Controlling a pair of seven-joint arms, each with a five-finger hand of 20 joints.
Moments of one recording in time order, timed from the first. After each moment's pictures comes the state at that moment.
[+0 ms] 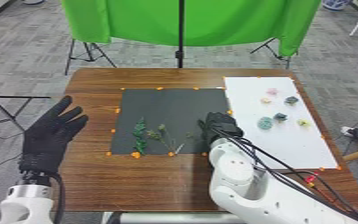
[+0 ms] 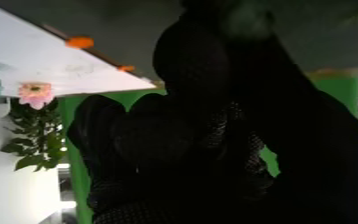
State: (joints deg) left arm 131.3 -61.6 -99.3 -128.2 38.2 10.9 15.6; right arm -67.4 -56.3 29.5 -108.9 -129.0 -5.4 65.1
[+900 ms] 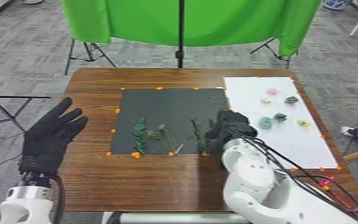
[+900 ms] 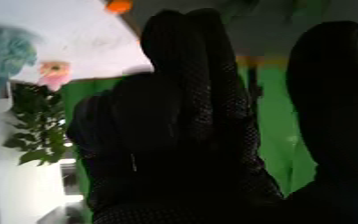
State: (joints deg) left arm 131.8 -61.8 -99.5 -128.2 38.2 10.8 15.5; right arm -73.3 -50.5 36.5 -117.1 -130.1 -4.4 63.7
